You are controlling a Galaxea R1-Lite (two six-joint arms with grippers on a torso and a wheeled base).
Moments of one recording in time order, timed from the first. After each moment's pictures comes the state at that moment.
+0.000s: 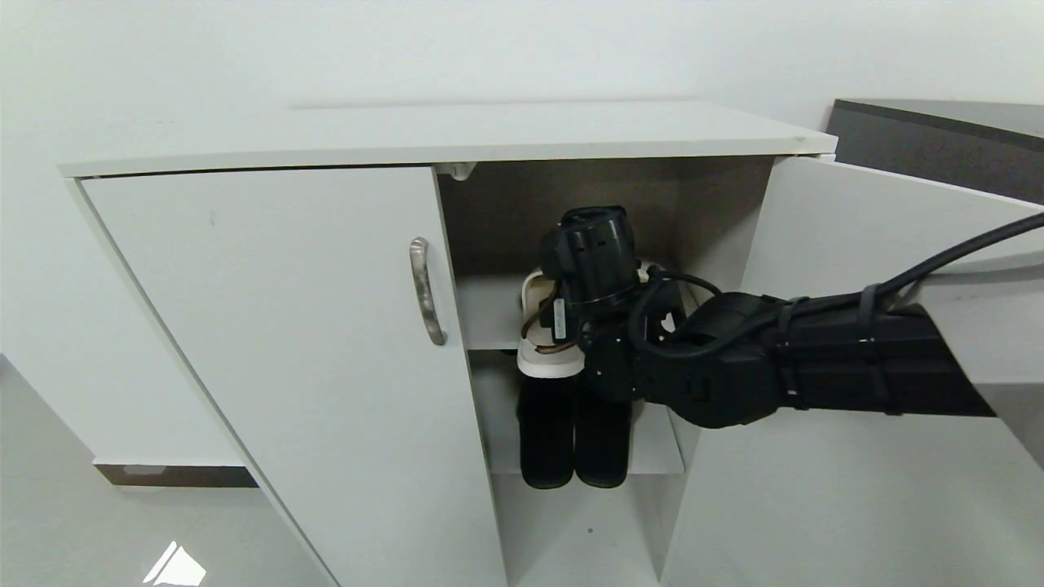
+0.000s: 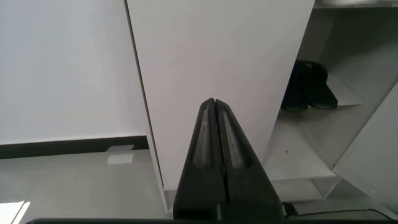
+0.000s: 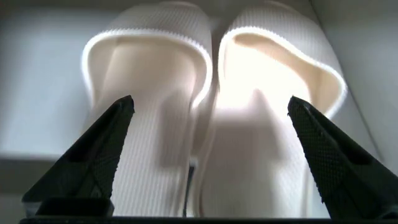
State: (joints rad) left arm 0.00 0.00 0.00 0.00 -0.04 0.00; right arm 0.88 2.13 -1.68 -0.11 -0.81 0.26
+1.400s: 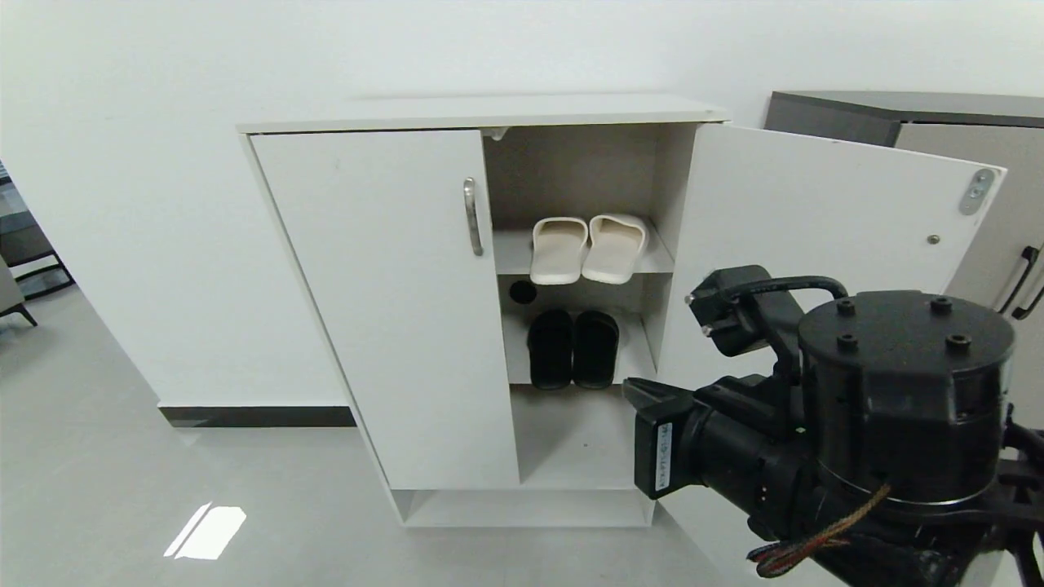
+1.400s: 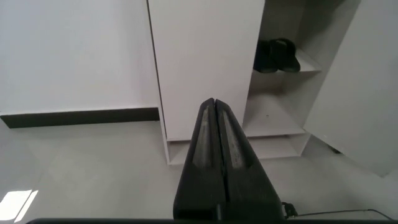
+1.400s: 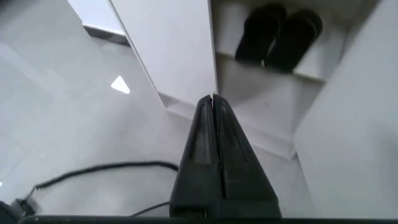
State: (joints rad) left arm 0.00 0.00 0.00 0.00 -0.04 0.00; right arm 1.04 1.60 -0.86 -0.47 -0.50 0.29
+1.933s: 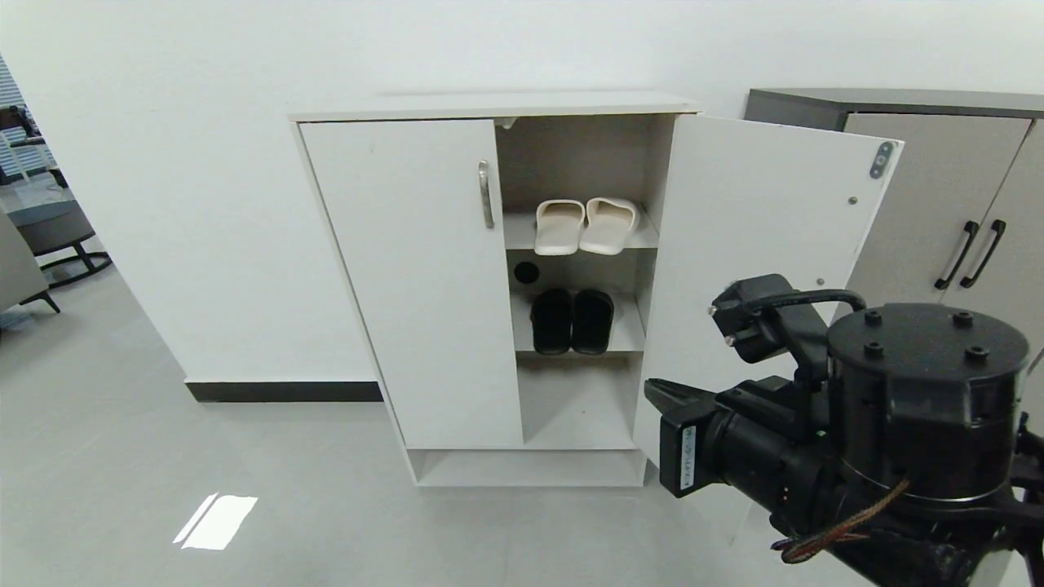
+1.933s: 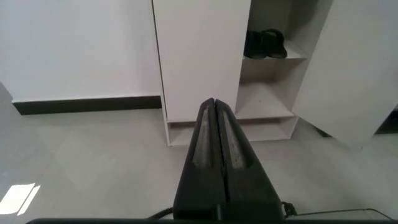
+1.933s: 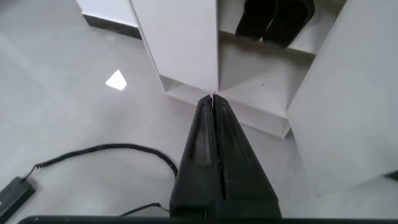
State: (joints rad) left arm 0.00 0.00 0.00 0.00 -0.04 0.00; right arm 1.00 1.58 -0.78 -0.55 -0.48 0.23
